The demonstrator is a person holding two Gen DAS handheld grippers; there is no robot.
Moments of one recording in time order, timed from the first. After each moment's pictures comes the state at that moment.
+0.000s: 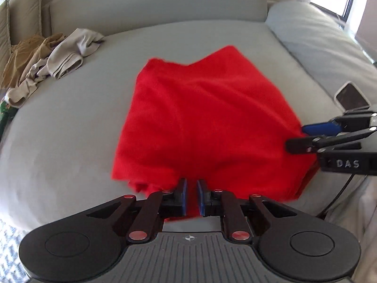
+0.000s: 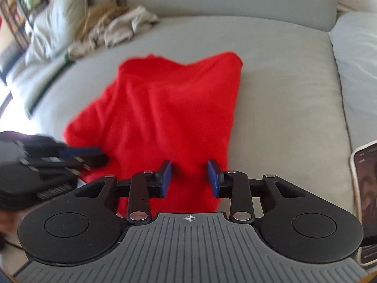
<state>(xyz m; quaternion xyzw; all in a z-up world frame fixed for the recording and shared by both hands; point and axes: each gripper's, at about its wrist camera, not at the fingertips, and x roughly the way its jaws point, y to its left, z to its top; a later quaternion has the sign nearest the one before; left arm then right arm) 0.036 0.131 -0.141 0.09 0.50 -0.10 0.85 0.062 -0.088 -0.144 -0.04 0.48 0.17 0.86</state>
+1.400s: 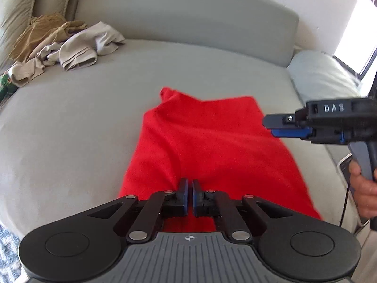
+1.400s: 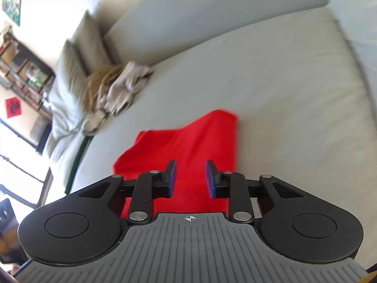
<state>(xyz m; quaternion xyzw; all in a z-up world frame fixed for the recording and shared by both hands) 0.086 0.125 -0.129 -0.03 0.45 -0.07 0.89 0.200 -0.127 -0.158 0.23 0.48 0.24 0.81</state>
